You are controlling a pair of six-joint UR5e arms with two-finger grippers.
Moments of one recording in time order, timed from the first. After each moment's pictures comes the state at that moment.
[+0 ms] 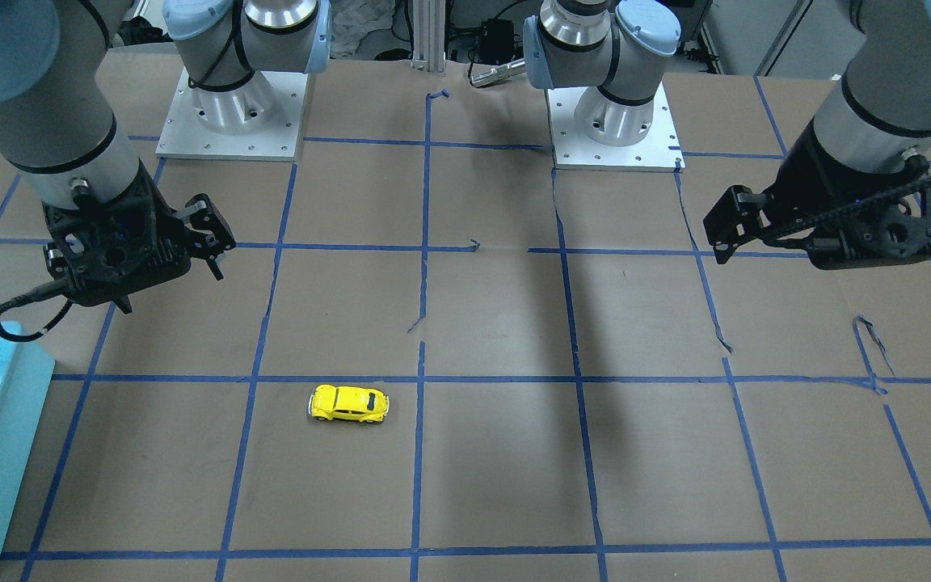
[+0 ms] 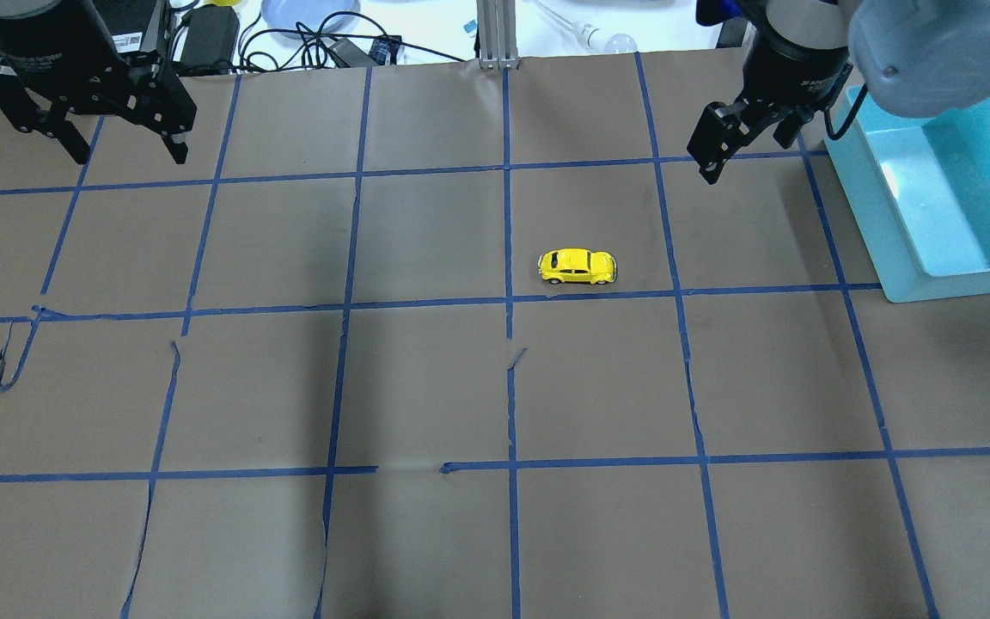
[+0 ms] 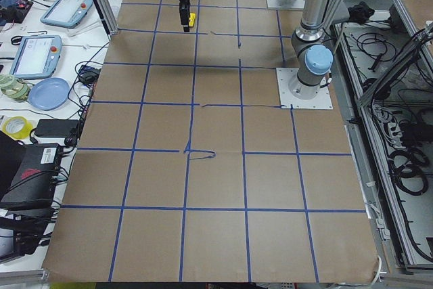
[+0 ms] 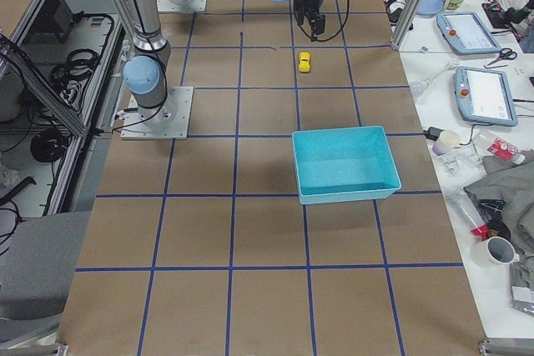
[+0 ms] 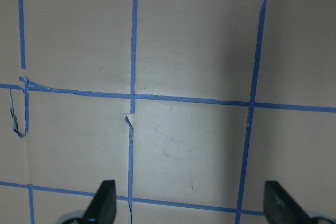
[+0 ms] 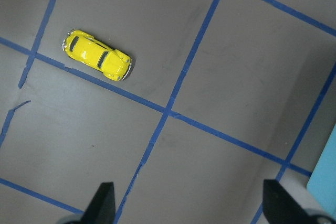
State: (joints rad) left arm -1.44 -1.72 -1.37 -1.69 1.68 0.10; right arm 1.56 -1.40 1.51 -1.70 -1.58 -0.54
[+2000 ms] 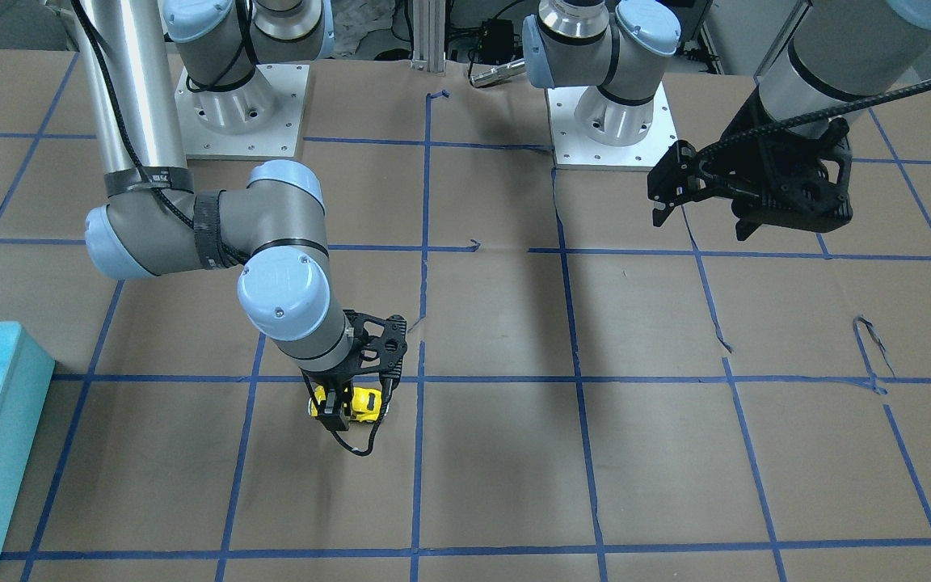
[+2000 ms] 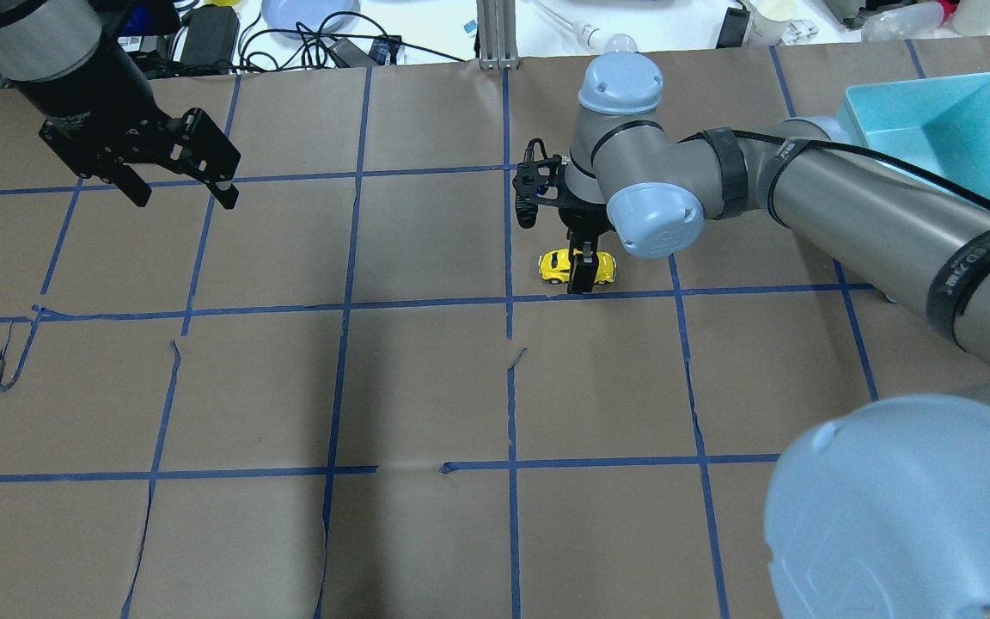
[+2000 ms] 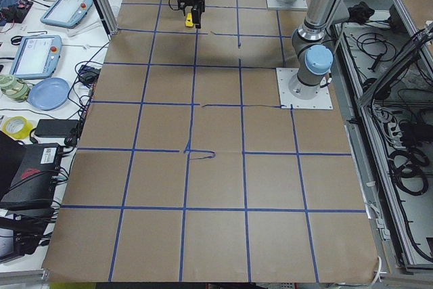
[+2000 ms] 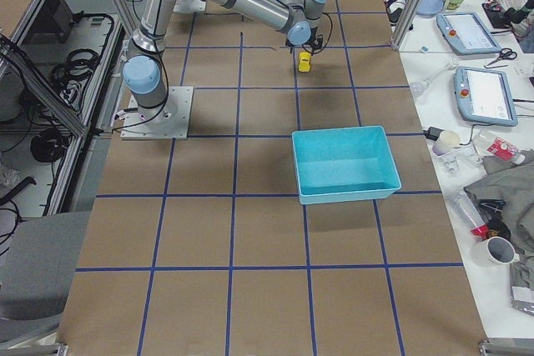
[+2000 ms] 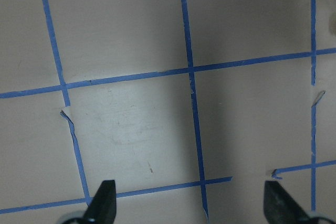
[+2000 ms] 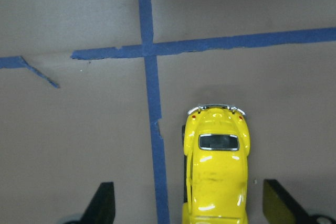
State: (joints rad) left arm -1.44 -1.62 -1.50 -1.66 1.53 0.25; right arm 1.76 -1.05 1.65 -2.14 -1.46 -1.31
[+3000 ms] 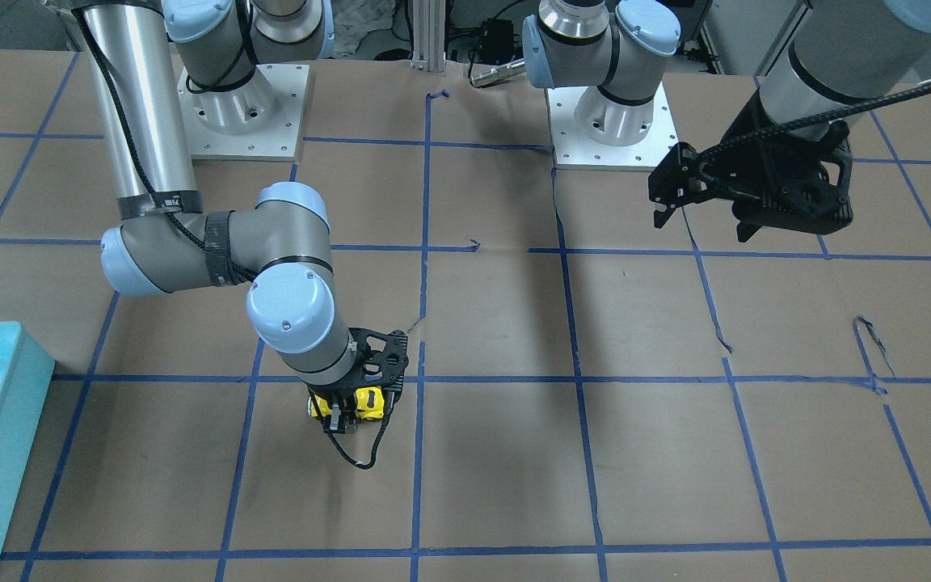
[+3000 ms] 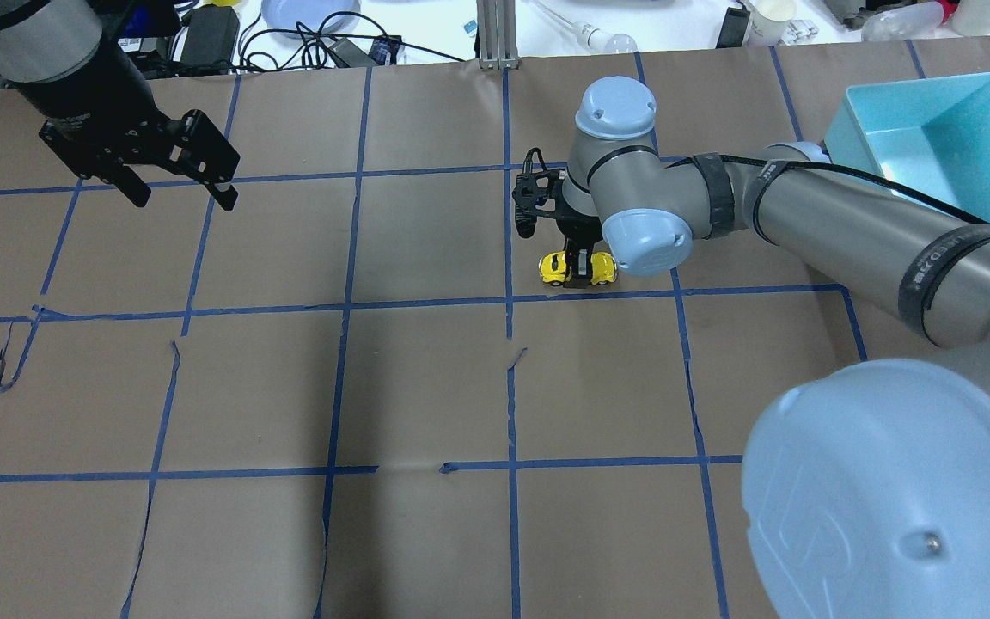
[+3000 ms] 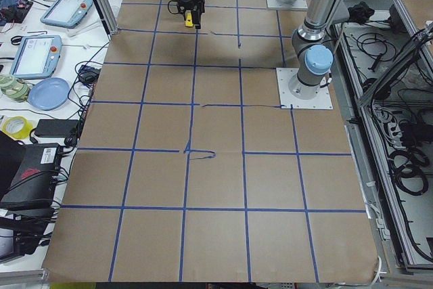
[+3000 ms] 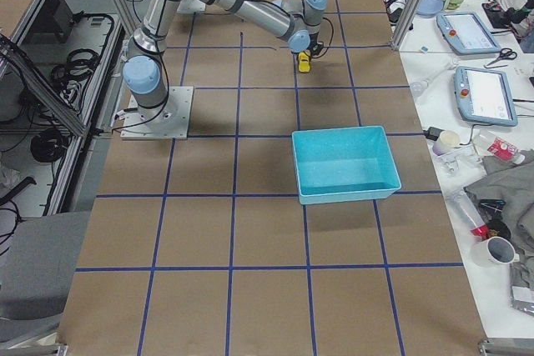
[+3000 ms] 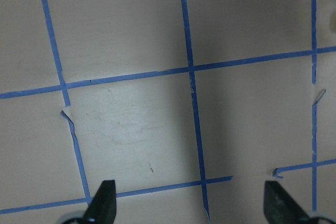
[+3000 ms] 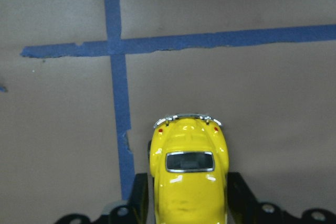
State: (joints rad) left arm -1.44 -1.62 -1.50 -1.65 1.53 0.25; right arm 1.76 -1.01 1.66 -2.23 -1.47 -1.31
